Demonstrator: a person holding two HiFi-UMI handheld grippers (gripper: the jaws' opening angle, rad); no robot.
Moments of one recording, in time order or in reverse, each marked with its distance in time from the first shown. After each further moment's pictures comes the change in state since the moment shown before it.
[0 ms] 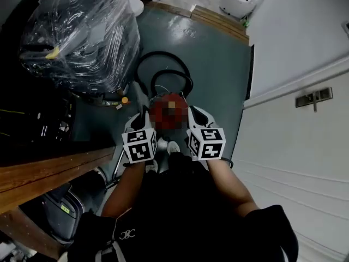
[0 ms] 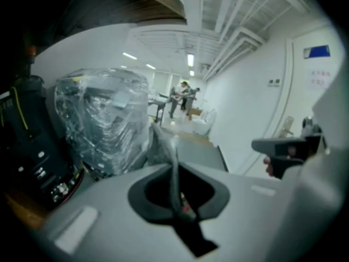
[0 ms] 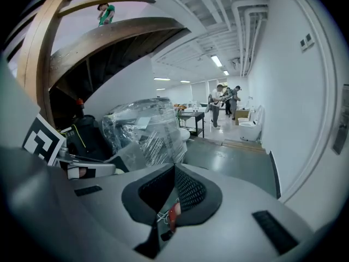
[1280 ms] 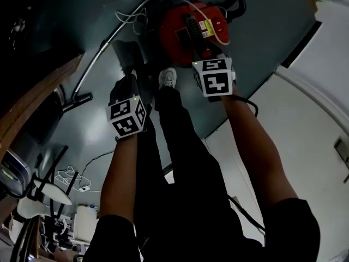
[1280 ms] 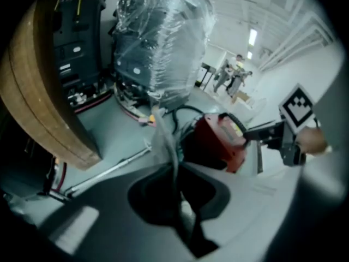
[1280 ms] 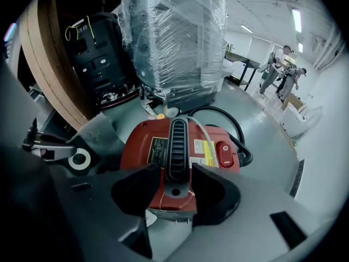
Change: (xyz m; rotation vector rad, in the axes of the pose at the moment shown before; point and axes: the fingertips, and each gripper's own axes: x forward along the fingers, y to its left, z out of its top) left arm 0.184 0.087 -0.406 -0.450 0.280 0.282; right arm 0.296 -0.064 -0.365 -0.488 0.621 0.233
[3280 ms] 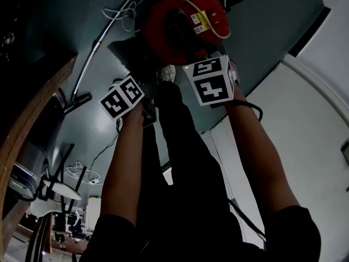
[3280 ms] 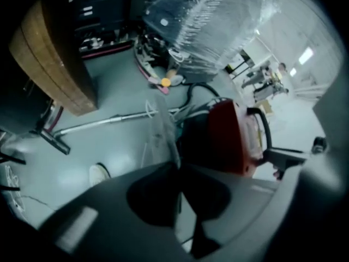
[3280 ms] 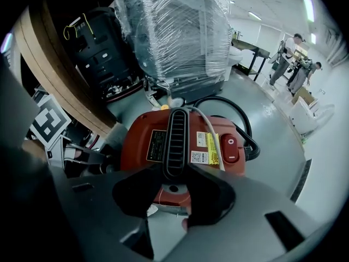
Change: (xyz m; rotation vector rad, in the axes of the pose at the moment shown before) left arm 0.071 -0.026 -0.035 -0.398 0.297 0.011; right arm 0.008 -0.002 -0.011 -0.028 0.113 0.092
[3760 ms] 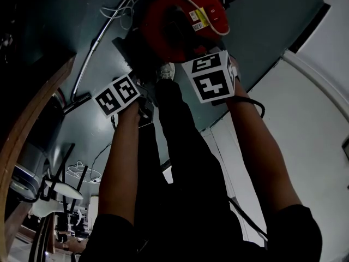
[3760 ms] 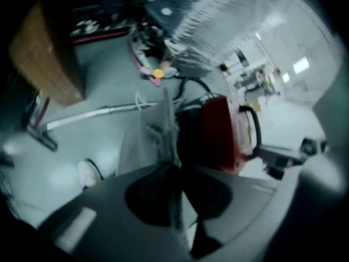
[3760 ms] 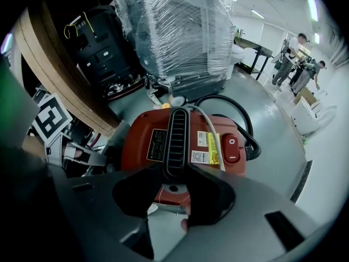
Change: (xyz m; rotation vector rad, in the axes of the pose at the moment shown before) left arm 0.005 -0.014 -0.005 -0.031 0.070 -0.136; right arm -0.001 0.000 0.001 -0.005 0.020 0.013
